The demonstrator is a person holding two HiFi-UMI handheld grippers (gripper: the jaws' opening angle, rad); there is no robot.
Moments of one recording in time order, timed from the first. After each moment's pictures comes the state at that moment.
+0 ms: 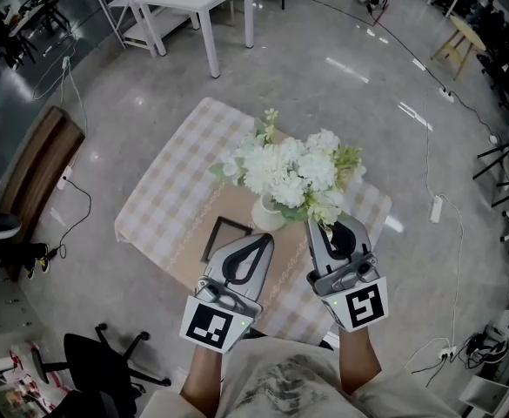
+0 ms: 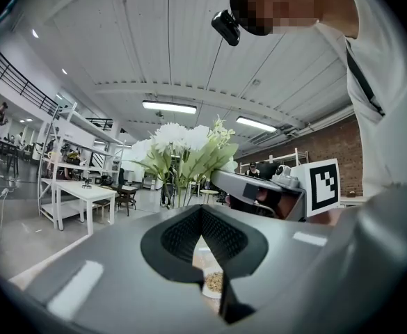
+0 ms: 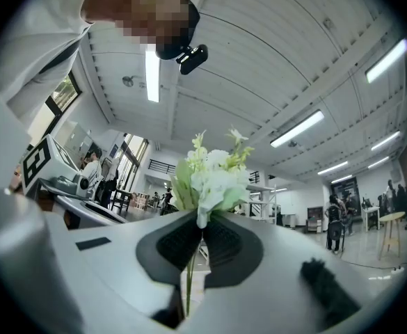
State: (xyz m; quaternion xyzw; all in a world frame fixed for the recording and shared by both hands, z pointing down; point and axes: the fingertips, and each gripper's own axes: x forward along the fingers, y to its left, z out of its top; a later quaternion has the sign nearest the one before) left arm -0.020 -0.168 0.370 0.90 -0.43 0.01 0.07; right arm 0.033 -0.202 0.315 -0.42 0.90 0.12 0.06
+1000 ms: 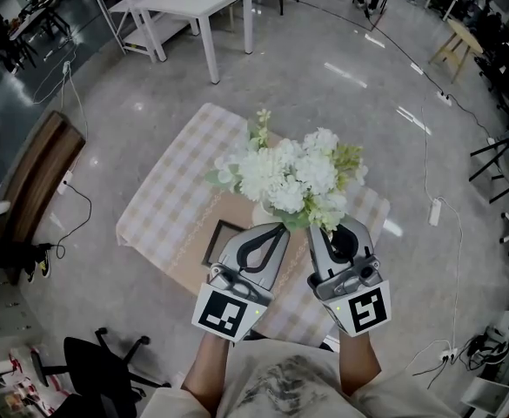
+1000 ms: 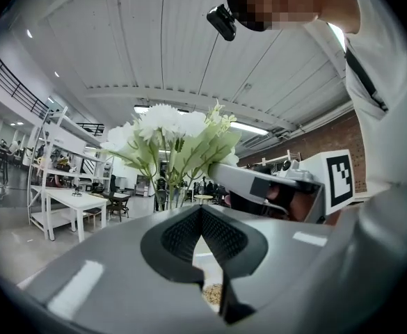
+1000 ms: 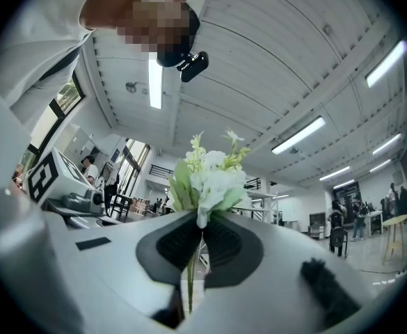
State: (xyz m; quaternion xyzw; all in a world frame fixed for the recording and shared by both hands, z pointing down) left arm 0.004 -0.182 0.358 0.92 -0.40 0.01 0.05; right arm 0.032 -0.191 0.288 -0.41 0.90 0.14 0.09
